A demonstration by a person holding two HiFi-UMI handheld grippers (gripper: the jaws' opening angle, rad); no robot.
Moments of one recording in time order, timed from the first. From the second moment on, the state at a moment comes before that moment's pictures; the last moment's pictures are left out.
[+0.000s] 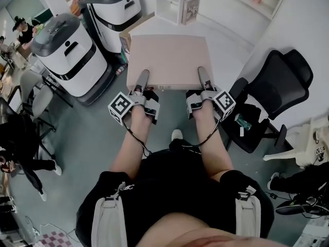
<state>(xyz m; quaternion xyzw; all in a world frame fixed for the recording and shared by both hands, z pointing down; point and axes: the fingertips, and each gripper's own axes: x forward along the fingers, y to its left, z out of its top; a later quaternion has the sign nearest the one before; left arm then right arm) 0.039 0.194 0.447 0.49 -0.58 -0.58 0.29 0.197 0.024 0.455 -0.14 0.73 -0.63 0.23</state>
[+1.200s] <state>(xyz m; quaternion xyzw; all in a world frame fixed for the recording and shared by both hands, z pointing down) -0.157 -0.006 0.447 0.50 -0.58 -0.56 0.31 0.002 -0.169 0.453 -0.14 0.72 -0.63 0.24</state>
